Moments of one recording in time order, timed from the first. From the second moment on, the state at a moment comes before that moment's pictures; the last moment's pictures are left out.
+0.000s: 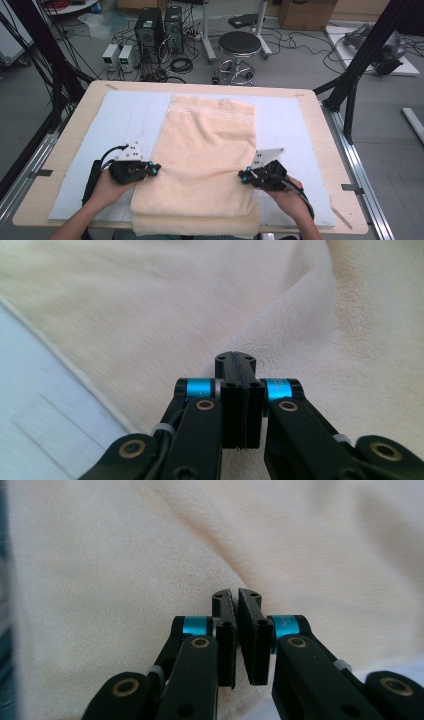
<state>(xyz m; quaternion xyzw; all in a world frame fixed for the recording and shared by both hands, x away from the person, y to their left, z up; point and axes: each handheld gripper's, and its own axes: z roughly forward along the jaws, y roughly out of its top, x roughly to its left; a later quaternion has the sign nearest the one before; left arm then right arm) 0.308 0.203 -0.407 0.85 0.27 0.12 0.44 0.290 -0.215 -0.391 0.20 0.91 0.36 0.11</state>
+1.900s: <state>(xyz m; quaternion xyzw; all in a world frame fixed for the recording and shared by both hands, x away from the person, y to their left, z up) 0.229 0.210 -0.407 0.87 0.20 0.08 0.44 0.234 -0.213 -0.394 0.15 0.92 0.36 0.07</state>
